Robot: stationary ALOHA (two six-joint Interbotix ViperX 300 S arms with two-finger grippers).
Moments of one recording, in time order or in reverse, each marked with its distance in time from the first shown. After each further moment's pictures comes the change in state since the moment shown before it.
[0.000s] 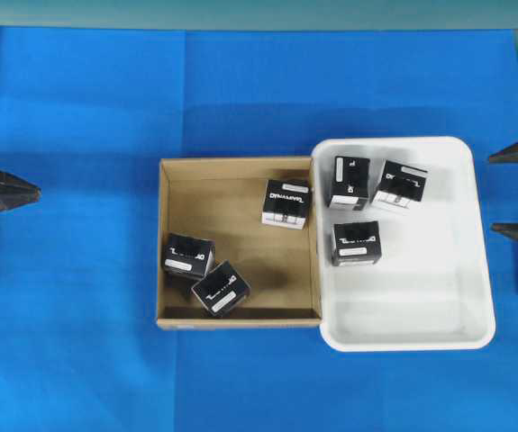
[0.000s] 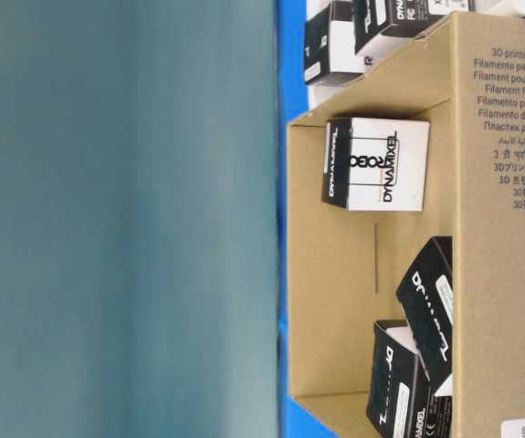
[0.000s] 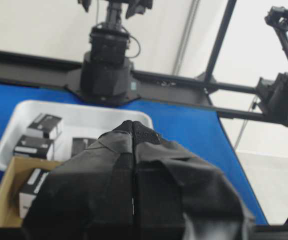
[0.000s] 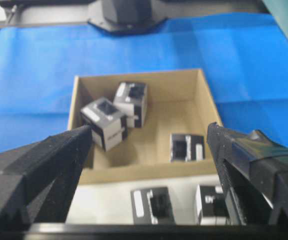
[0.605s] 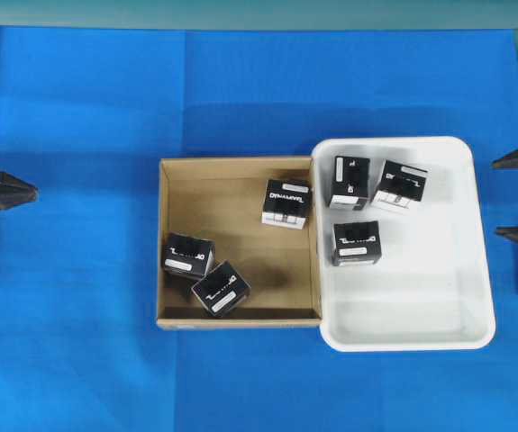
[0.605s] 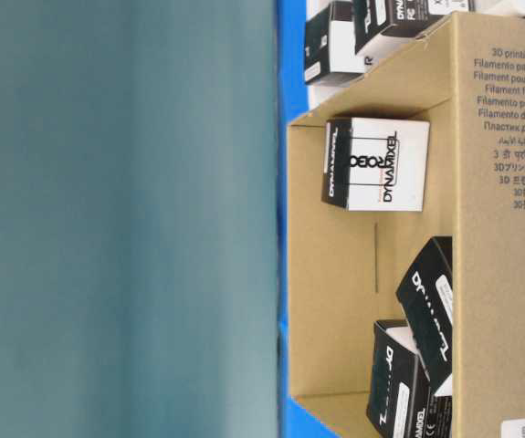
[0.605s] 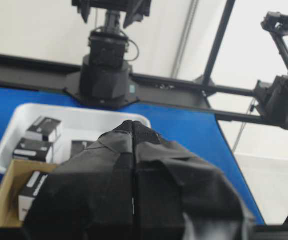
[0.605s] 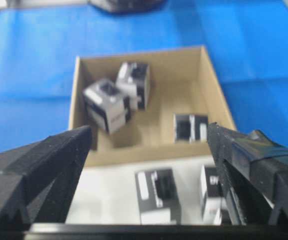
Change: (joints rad) left arm -0.005 -0.009 -0.002 0.000 0.000 0.000; right arm -0.002 -0.031 0.023 0.020 0.002 0.006
